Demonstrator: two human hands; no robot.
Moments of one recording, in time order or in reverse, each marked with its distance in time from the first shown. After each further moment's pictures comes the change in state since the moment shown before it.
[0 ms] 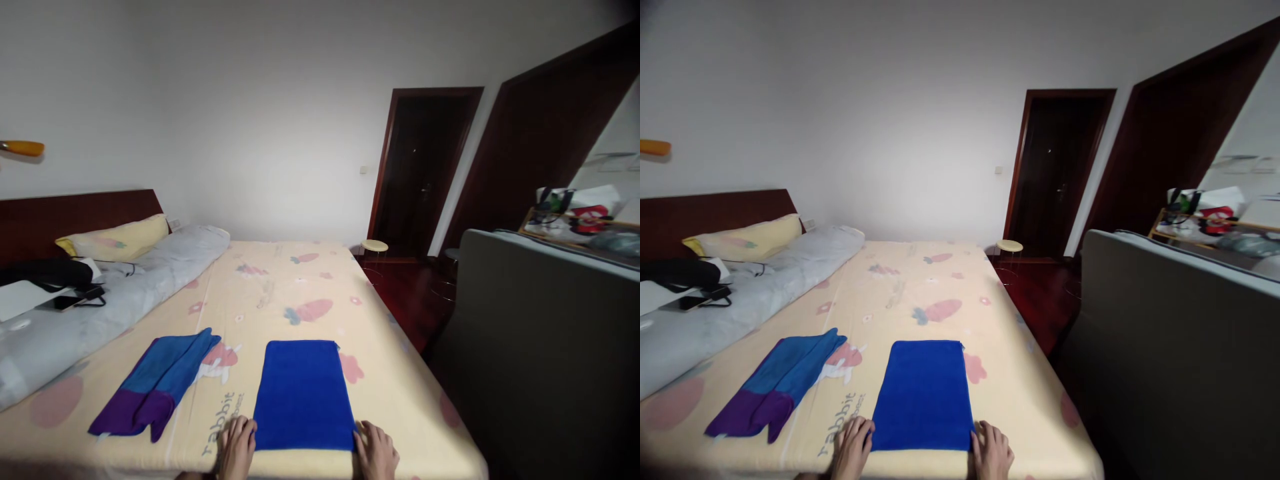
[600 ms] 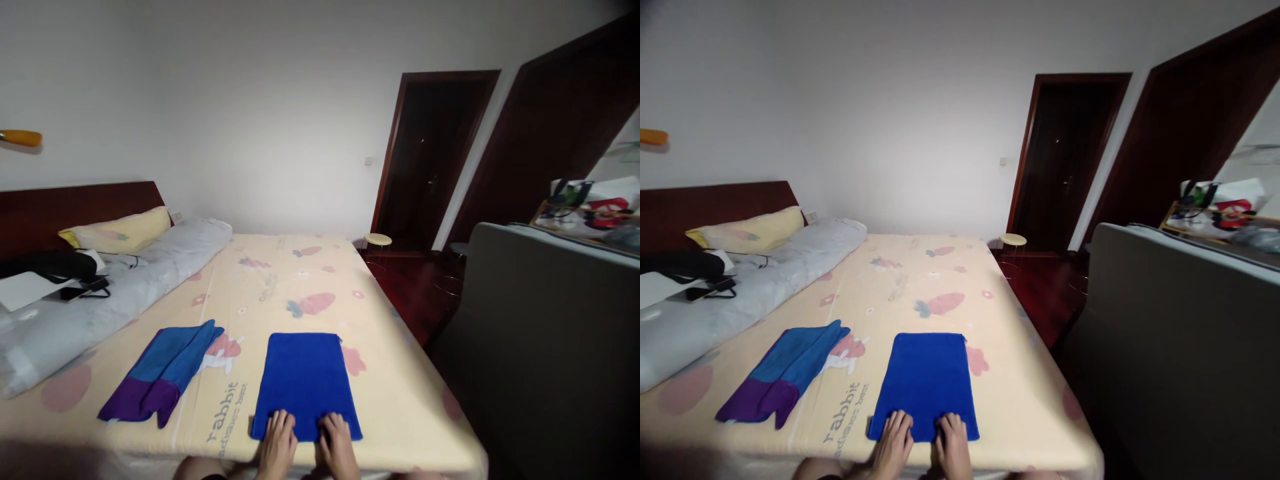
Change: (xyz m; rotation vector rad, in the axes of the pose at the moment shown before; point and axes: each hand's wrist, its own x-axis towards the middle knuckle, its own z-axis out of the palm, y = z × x) left_hand -0.012 0.081 0.040 -0.057 -0.032 0.147; right_hand -0.015 -0.104 0.012 0.246 -0.274 -0.282
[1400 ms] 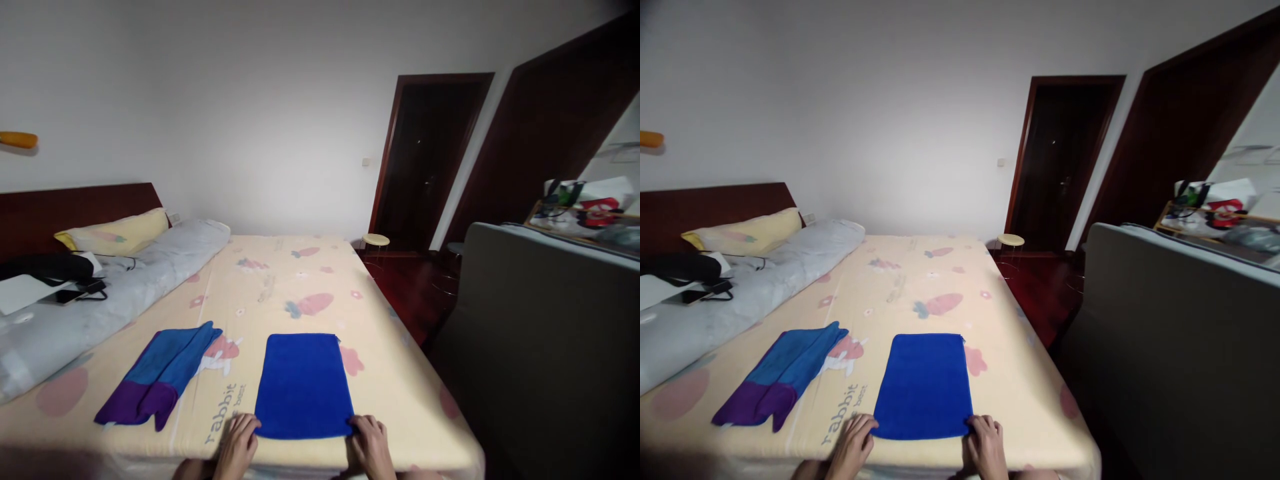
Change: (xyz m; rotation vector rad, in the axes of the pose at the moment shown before) left_hand -0.009 -0.085 -0.061 -0.160 -0.018 0.065; right_hand -0.010 0.061 -0.070 -0.089 -0.057 0.058
